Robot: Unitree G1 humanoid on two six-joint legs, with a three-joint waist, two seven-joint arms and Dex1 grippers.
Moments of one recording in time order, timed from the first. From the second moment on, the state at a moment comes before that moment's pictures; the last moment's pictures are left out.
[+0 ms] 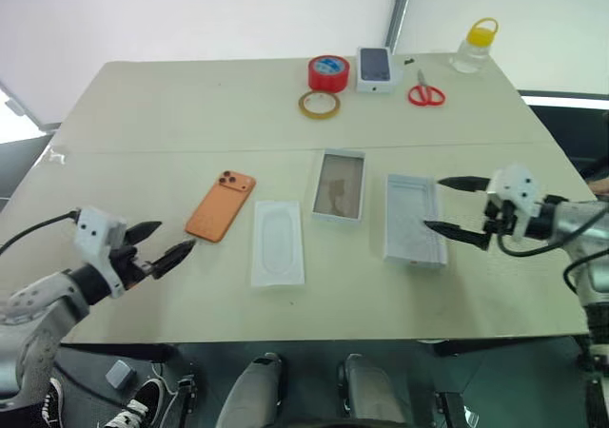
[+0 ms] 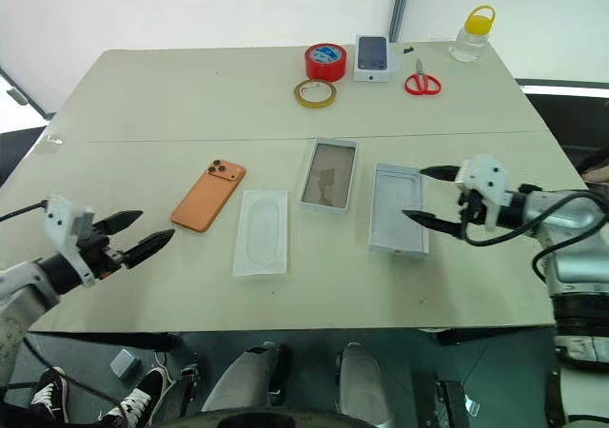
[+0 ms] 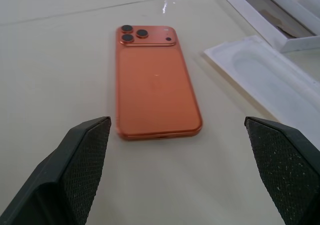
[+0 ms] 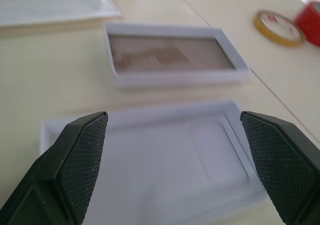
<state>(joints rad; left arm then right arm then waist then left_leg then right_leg) 0.13 0.65 0.39 -0.41 -0.67 0.71 -0.62 -0.35 -0.82 -0.11 0.12 0.32 0.04 1.18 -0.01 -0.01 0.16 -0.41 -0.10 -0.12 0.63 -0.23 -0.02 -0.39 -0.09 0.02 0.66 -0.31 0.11</state>
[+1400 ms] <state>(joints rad) -0.13 0.30 0.27 -0.20 -1.18 1.17 -0.16 -0.40 -0.75 0.07 0.06 0.20 -0.10 1.14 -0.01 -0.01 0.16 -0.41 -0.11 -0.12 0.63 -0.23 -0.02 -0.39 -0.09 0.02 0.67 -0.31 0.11</state>
